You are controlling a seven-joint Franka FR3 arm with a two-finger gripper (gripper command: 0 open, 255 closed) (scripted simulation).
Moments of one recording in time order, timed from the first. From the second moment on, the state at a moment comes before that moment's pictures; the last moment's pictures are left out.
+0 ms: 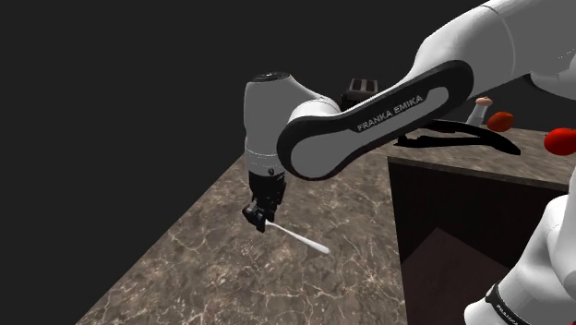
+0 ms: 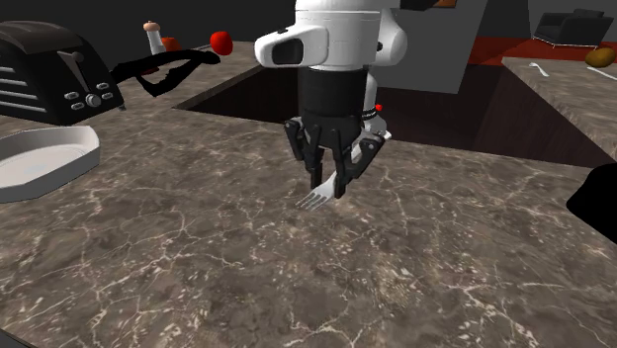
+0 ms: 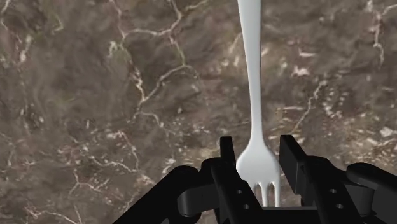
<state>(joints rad) 0.23 0.20 0.48 -1.93 -0.11 2.16 0.39</state>
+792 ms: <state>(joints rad) 0.18 0.11 0.45 -1.91 -0.05 2.06 0.28</state>
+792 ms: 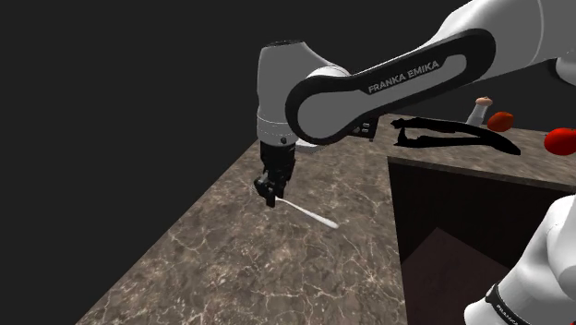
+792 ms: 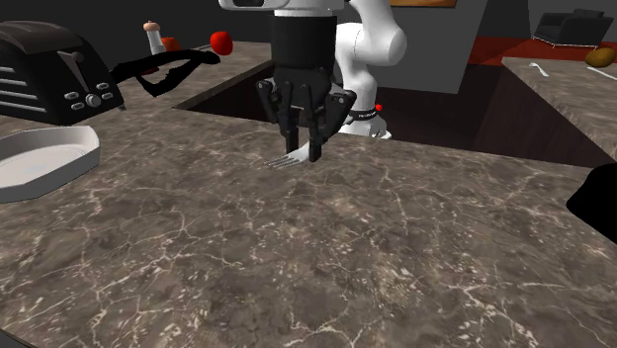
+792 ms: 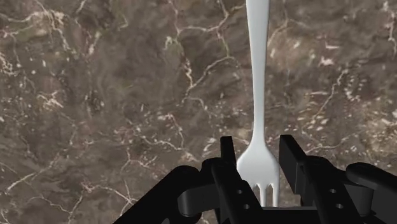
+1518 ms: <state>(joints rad) 0.03 0.04 0.34 -2.00 0.01 2.08 0.01</state>
